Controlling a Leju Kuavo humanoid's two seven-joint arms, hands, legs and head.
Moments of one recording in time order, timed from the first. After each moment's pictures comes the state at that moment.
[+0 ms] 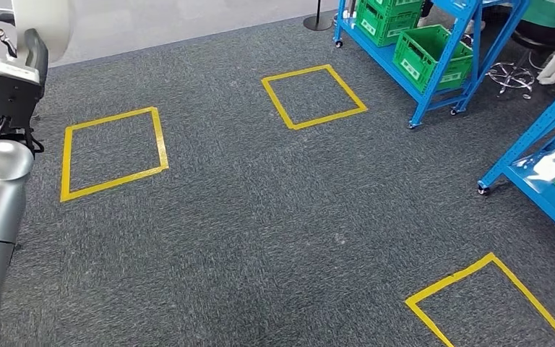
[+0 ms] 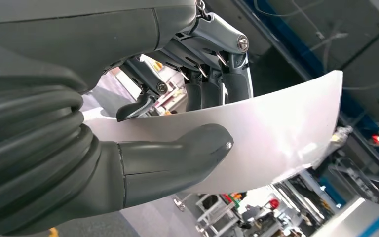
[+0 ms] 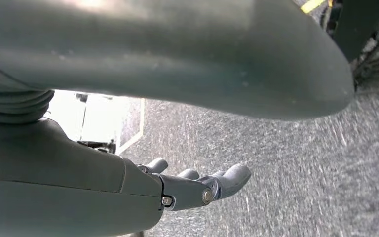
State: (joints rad) left arm -0.93 0.32 -0.29 -0.90 -0.31 0.32 -0.56; right arm -0.07 0.11 -0.82 -0.19 0.85 0.09 0.29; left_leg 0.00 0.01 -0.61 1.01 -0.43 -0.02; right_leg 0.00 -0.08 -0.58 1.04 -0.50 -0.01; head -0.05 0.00
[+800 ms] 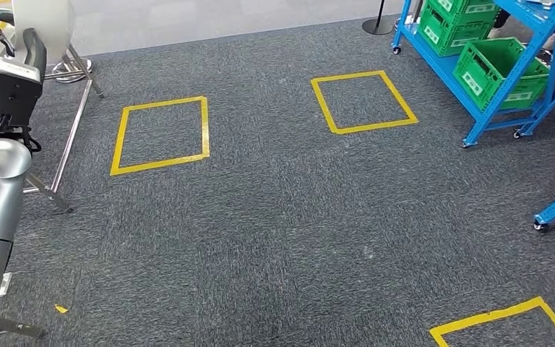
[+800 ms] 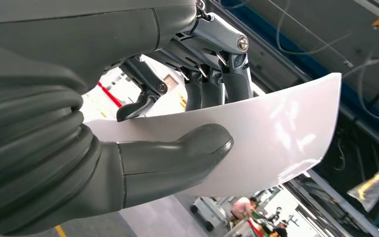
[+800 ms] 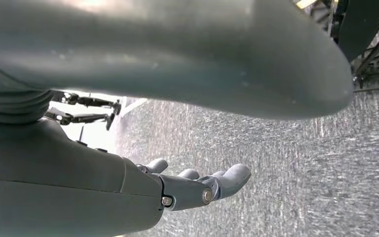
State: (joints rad) left arm -0.94 0.32 -0.29 -0.87 -0.30 0.32 -0.57; right arm -0.06 0.11 -0.82 -0.19 0.85 0.09 0.29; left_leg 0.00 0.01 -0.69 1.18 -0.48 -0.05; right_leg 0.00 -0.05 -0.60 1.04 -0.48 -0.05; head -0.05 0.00
